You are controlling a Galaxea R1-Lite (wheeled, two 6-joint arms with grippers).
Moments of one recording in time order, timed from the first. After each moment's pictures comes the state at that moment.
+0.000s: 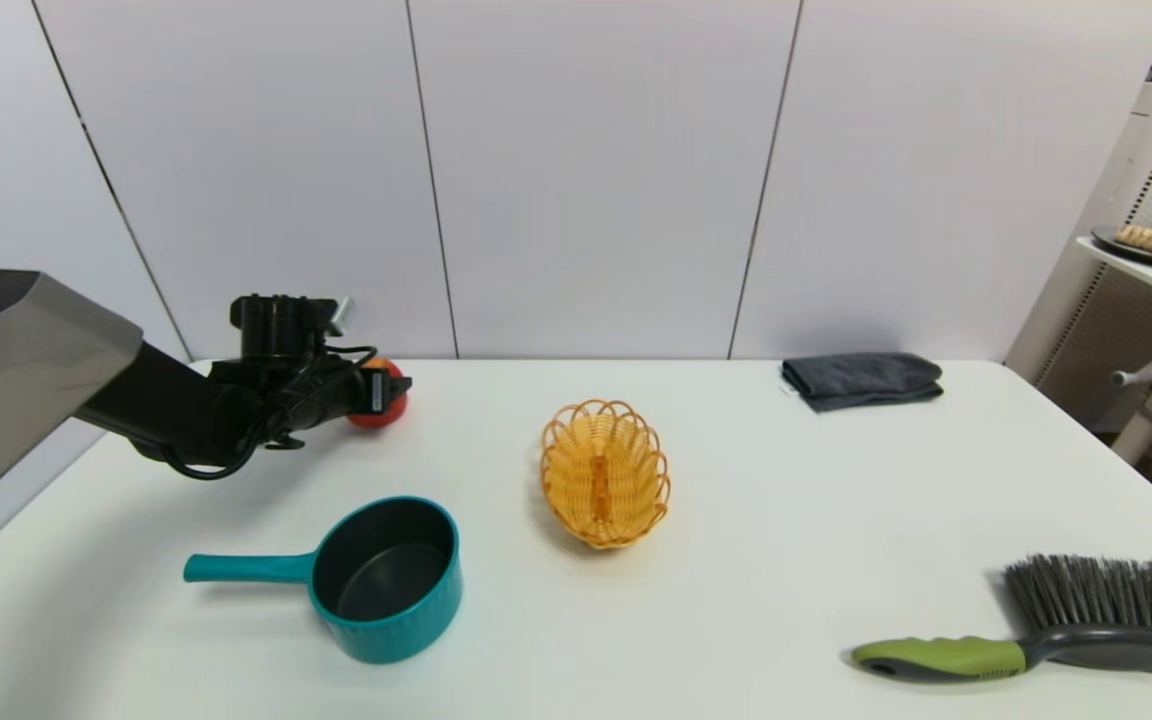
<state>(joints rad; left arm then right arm) -0.12 2.16 -1.17 -0.53 -0.06 -0.01 0.00 0.00 0.00 0.00 -0.02 0.03</state>
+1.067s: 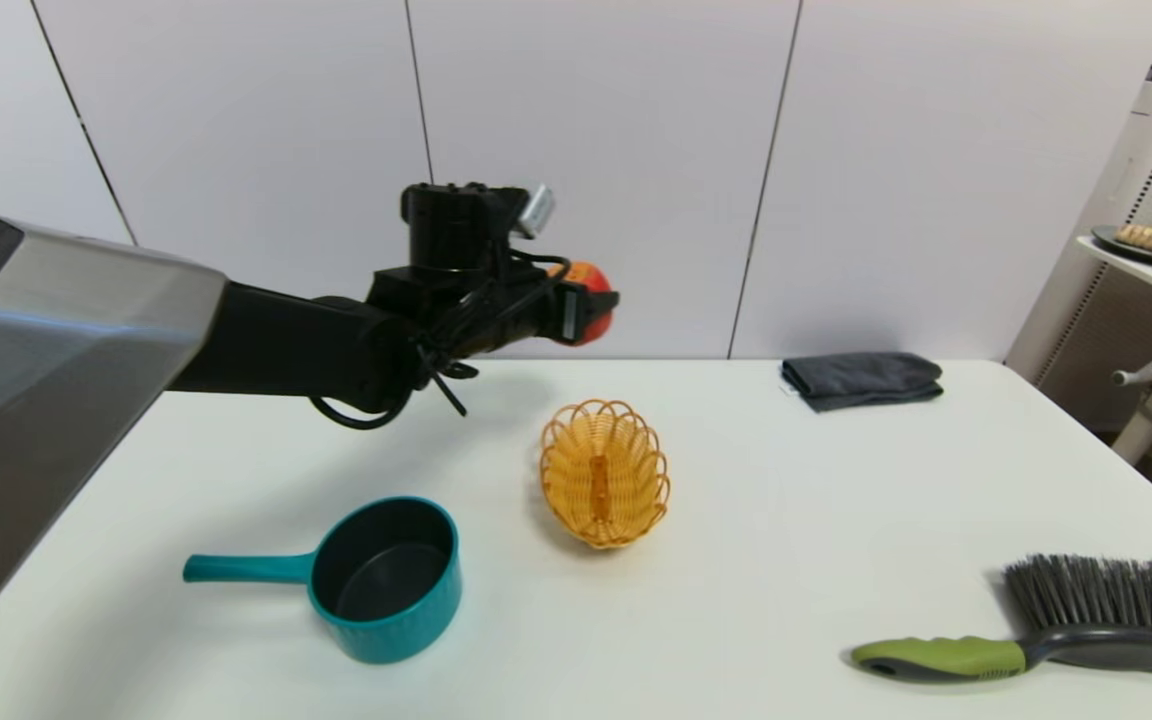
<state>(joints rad) -0.59 2.12 -1.55 -0.41 -0.12 -0.02 0.00 0.00 0.00 0.00 -0.02 0.03</state>
